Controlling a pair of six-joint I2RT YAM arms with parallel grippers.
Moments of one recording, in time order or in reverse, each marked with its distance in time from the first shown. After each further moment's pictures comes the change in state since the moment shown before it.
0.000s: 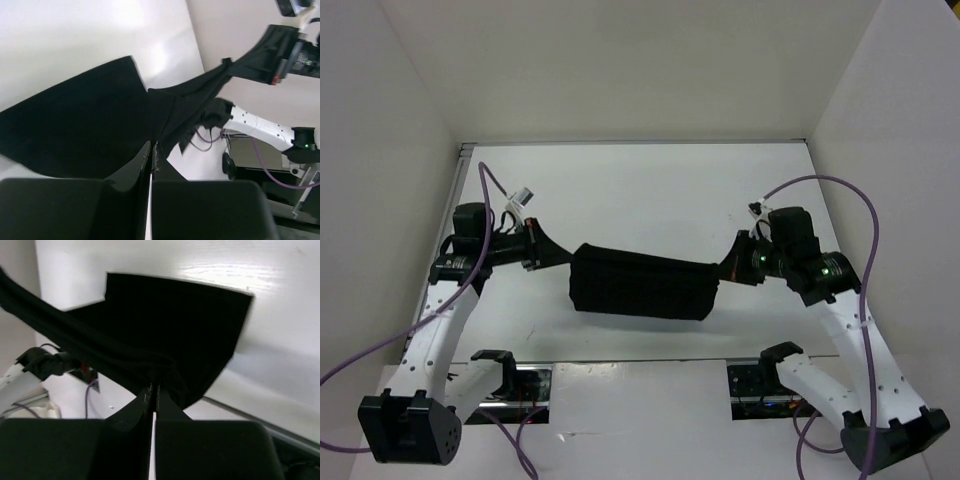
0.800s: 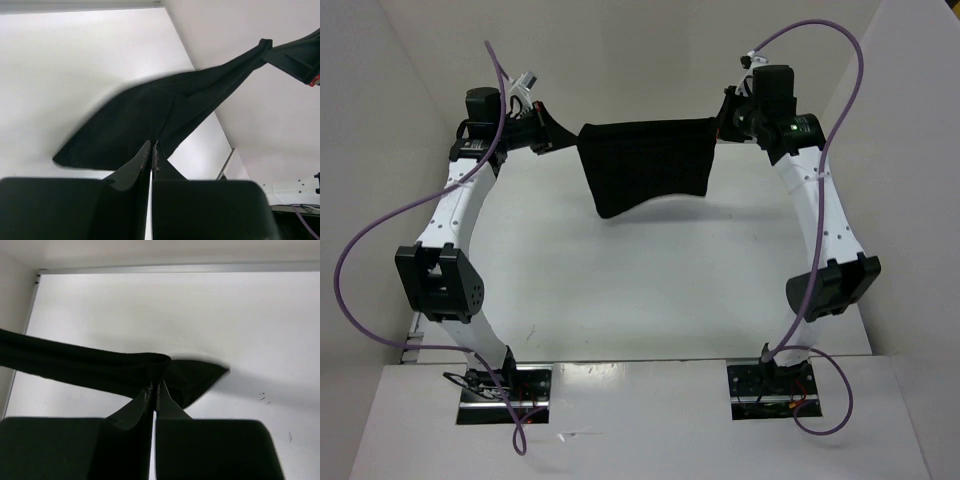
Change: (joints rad) left arm -0.010 0.779 0.854 0.101 -0.130 -0.007; right arm -0.082 0.852 1.019 0.108 0.240 -0.196
